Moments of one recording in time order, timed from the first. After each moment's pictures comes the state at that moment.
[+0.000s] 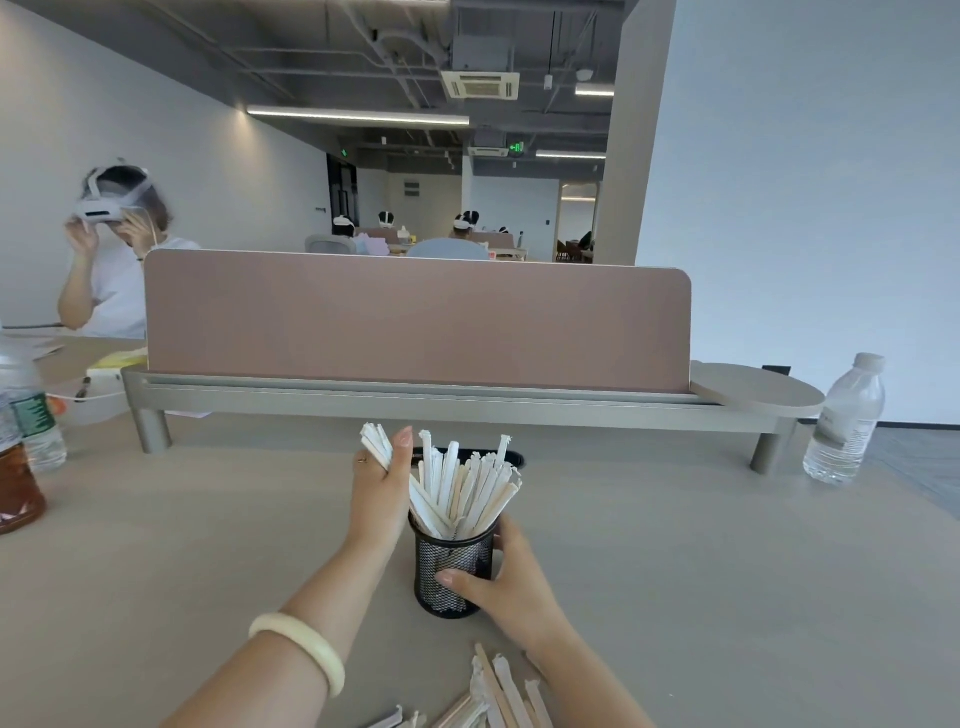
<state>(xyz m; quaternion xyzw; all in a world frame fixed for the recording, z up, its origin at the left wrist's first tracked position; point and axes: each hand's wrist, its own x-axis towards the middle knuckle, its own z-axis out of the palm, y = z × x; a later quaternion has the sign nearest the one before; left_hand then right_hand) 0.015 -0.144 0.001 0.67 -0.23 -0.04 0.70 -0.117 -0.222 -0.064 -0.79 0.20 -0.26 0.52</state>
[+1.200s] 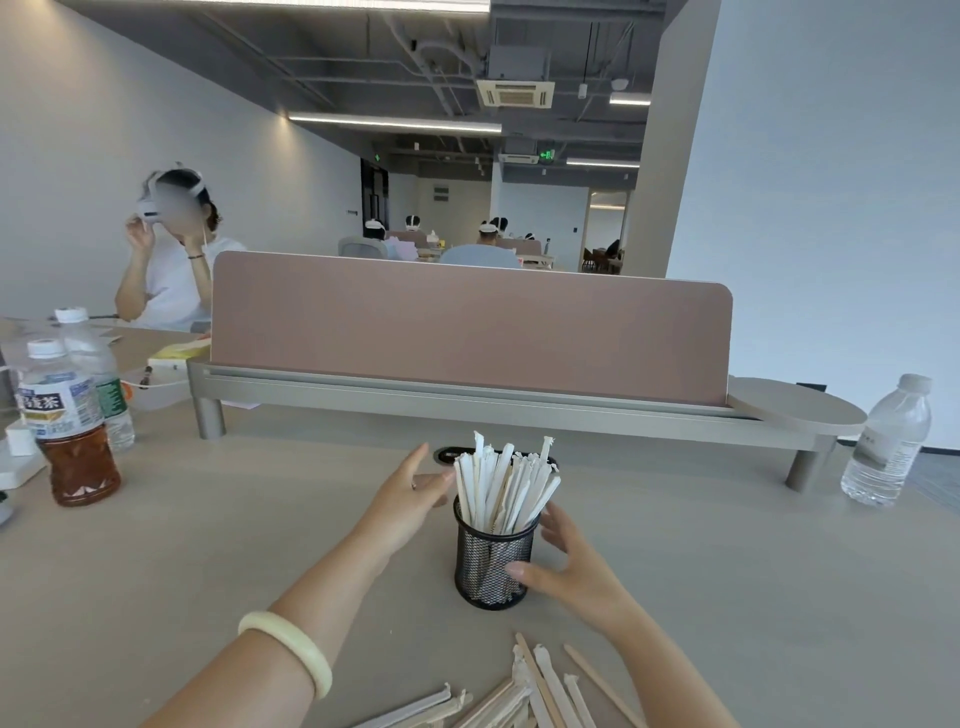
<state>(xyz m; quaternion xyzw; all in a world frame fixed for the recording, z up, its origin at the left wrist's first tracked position) 0.019 -0.094 0.006 0.74 -0.28 -0.19 0.59 -0.140 -0.233 -0.038 -0.81 0.22 -0.17 0.52</state>
